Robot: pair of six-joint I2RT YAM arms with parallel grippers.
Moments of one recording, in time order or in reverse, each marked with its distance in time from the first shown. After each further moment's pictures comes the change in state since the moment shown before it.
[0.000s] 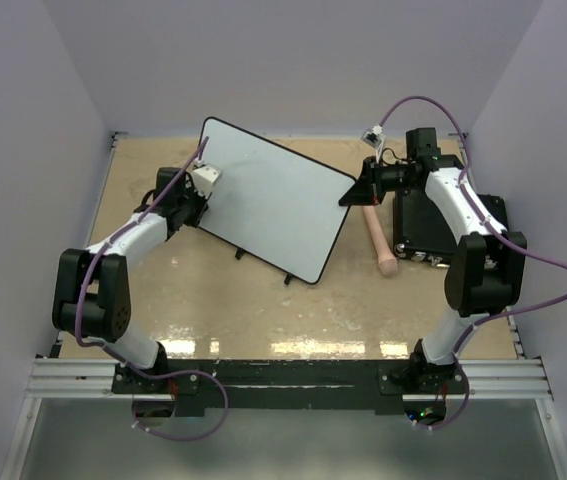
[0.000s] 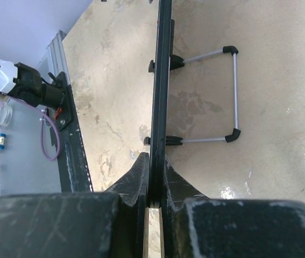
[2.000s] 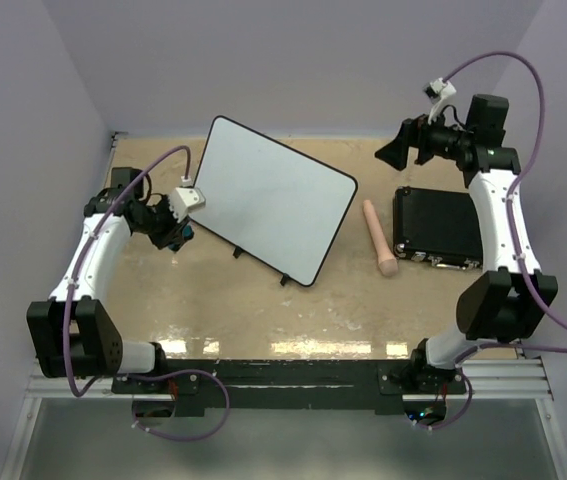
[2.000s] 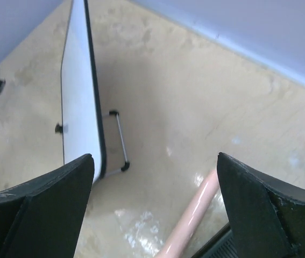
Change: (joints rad) left arm 0.185 -0.224 0.162 -0.732 0.442 0.533; right arm -0.179 -0.153 0.128 0.160 0.275 0.124
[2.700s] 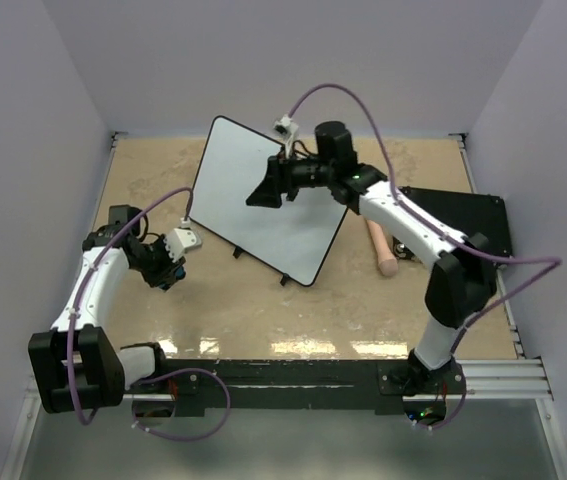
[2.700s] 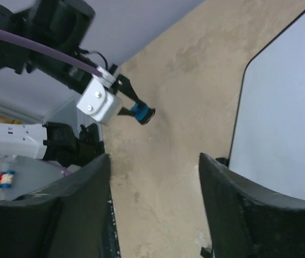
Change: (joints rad) left arm 0.075 -0.171 -0.293 -0.068 -0.058 0.154; right arm 0.662 0.108 -0.066 0.427 0.058 0.477
